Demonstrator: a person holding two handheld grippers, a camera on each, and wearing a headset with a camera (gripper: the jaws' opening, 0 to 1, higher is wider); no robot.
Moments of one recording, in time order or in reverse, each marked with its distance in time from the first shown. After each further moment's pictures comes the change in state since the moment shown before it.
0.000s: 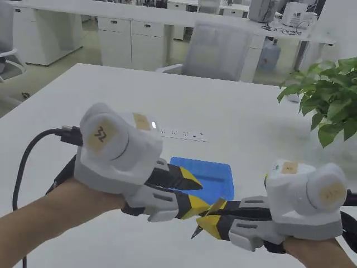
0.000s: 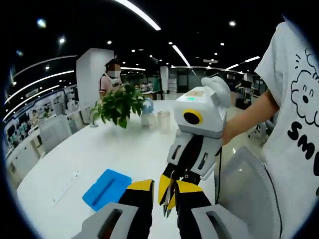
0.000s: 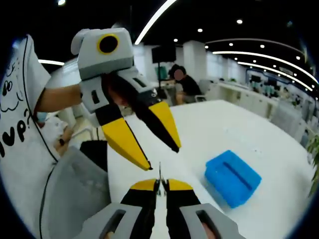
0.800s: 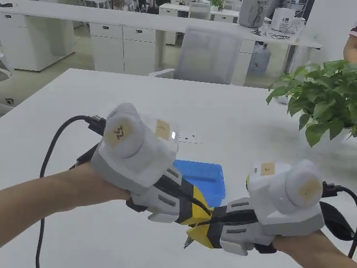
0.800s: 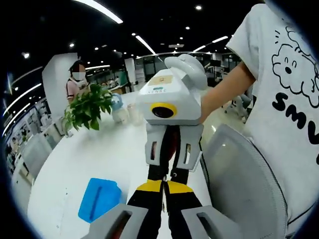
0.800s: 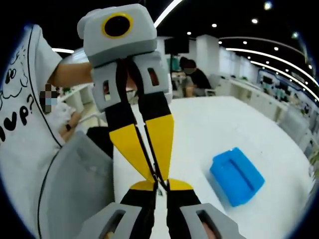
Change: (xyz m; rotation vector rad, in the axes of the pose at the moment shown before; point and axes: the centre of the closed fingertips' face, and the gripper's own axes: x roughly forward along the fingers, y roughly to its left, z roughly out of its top) left arm 0.017 -0.029 -0.013 0.229 0.117 -0.200; right arm 0.002 0.007 -0.018 -0.087 0.100 0.058
